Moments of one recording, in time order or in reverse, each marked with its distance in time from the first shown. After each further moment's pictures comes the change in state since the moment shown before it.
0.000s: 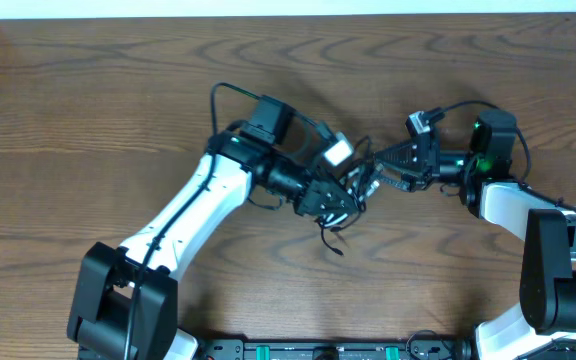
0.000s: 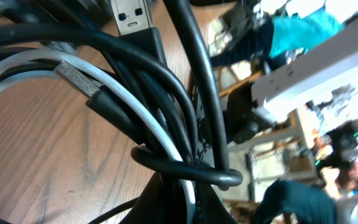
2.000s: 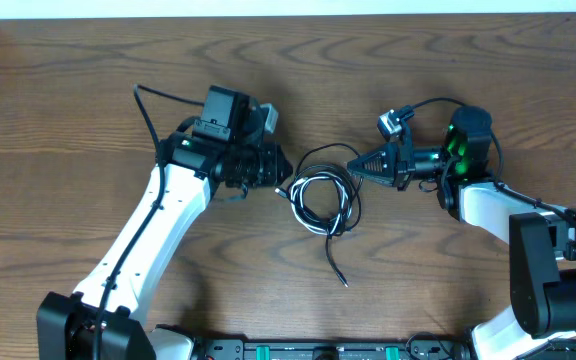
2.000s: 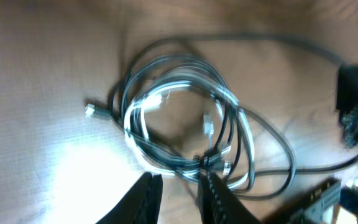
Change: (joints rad) left arm 0.157 -0.153 -0.003 -0.100 -0.713 -0.628; right arm 0.140 0.000 0.003 0.179 0.043 0.279
